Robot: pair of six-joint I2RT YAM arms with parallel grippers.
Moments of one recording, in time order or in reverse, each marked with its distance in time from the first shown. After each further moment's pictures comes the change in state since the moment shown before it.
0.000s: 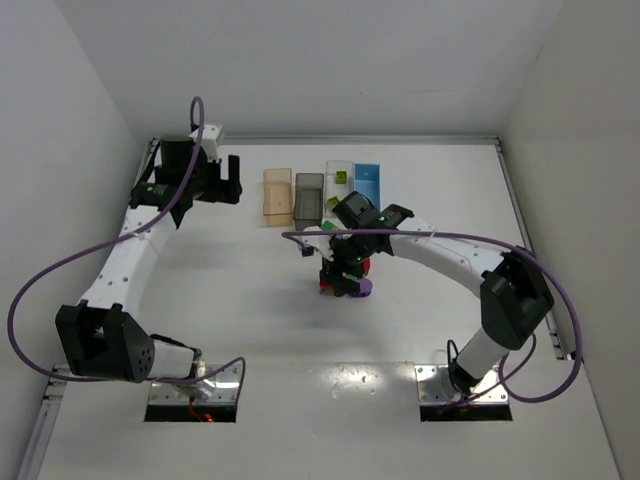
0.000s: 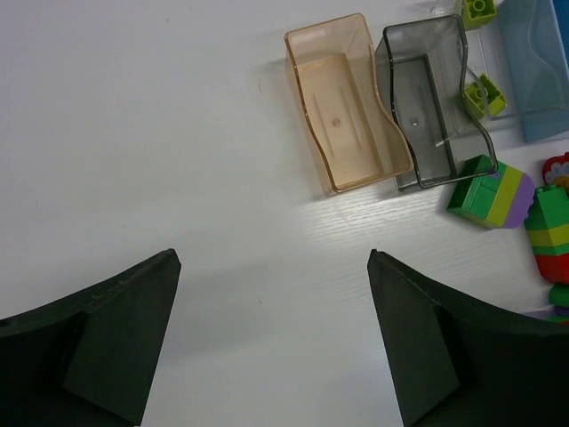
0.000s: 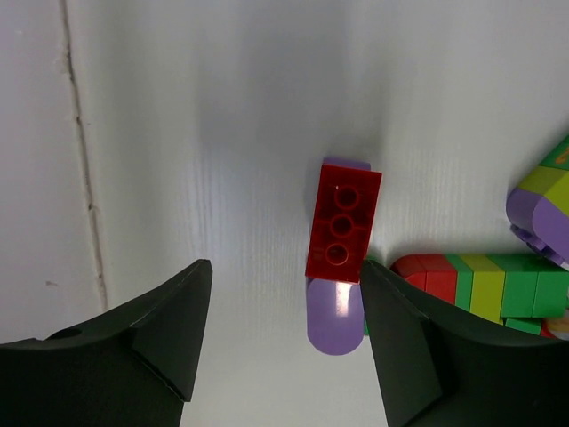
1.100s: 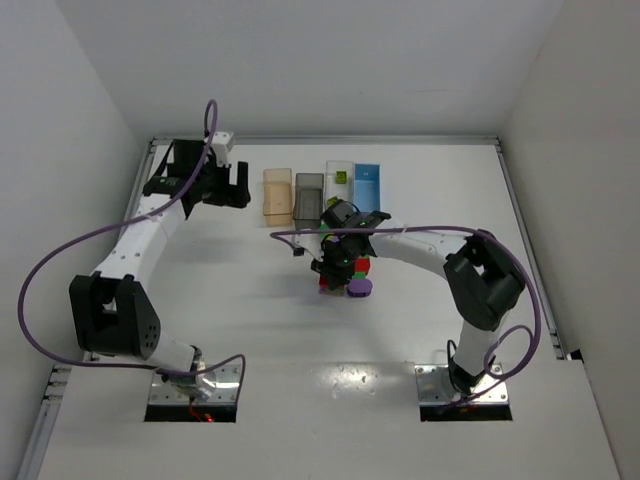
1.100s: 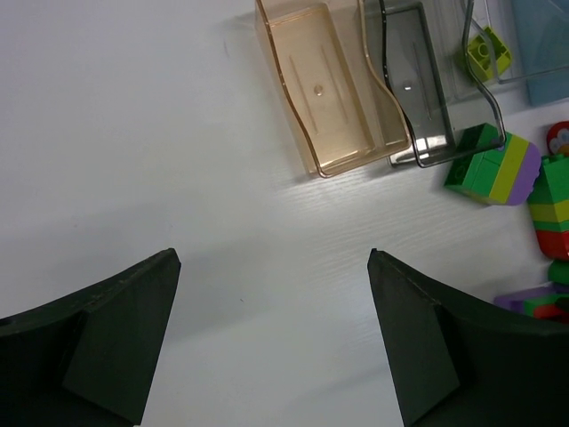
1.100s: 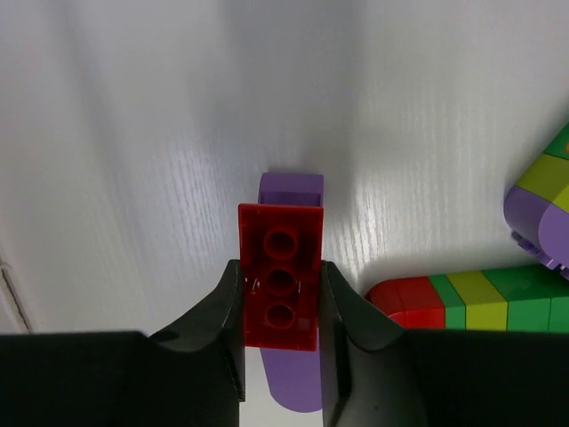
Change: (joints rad) left arm 0.003 0.124 0.006 0.000 0.071 0.008; right arm 0.011 0.175 -0.019 0.168 0.130 0.098
